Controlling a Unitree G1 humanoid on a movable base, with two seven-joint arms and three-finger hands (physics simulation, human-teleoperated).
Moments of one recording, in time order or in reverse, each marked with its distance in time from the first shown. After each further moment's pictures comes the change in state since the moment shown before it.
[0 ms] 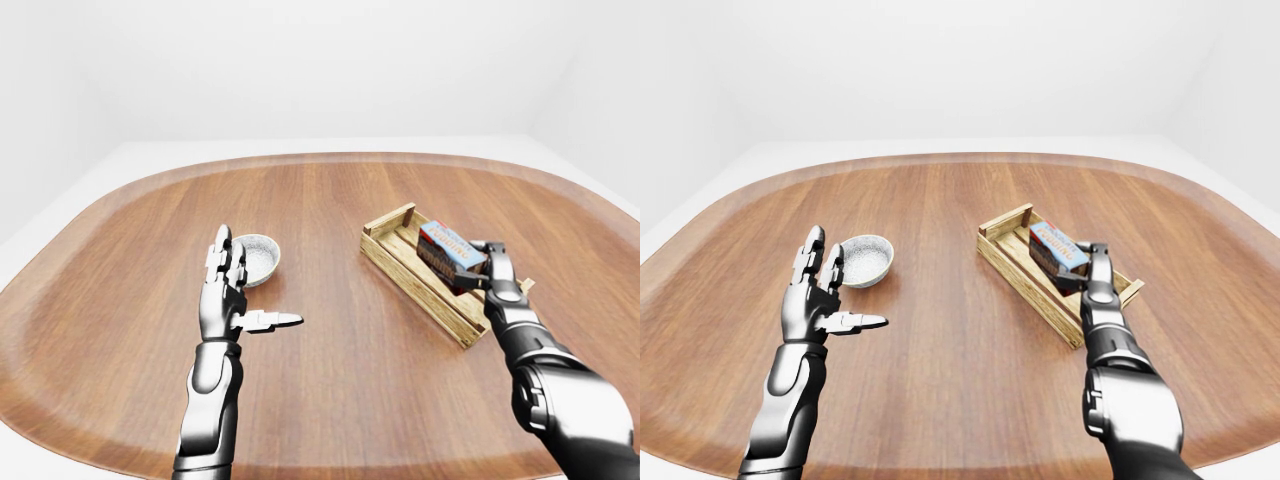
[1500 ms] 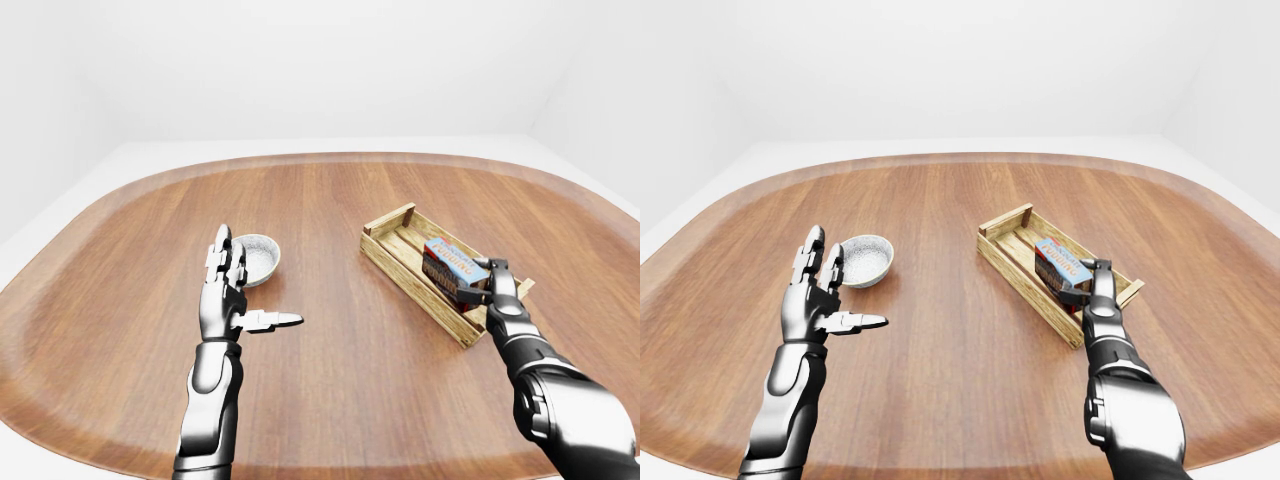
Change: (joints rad) left arm 0.001 0.000 -0.001 -0.003 0.000 0.000 0.001; right arm 0.050 0.002 -0.025 0.038 -0.034 0.000 -0.030
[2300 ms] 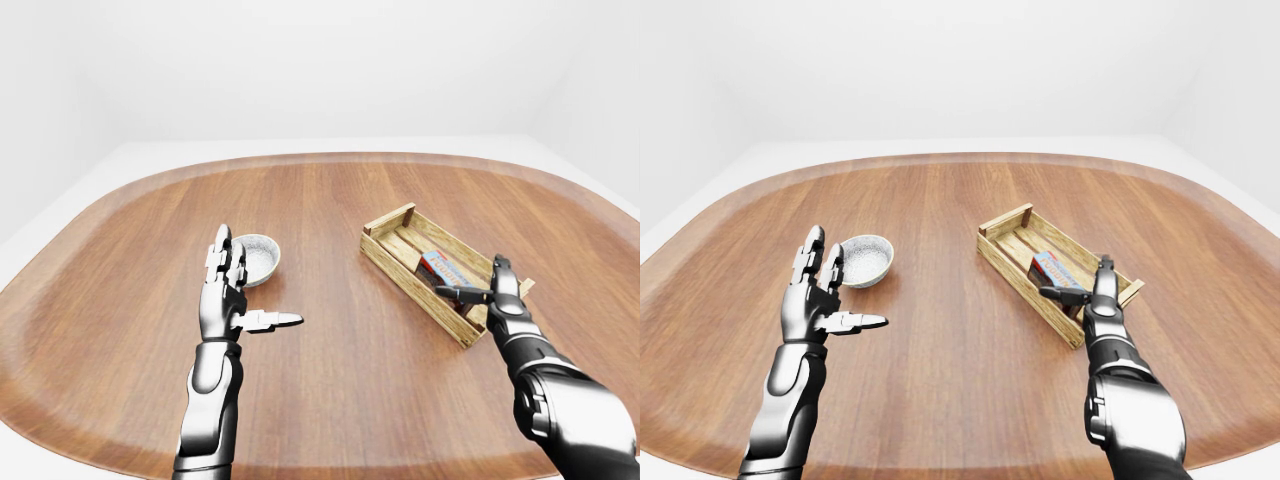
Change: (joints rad) left arm 0.000 0.000 0.000 -0.001 0.000 0.000 0.000; right arm -0.005 -0.002 -0.007 -0.001 0.032 0.000 -0.014
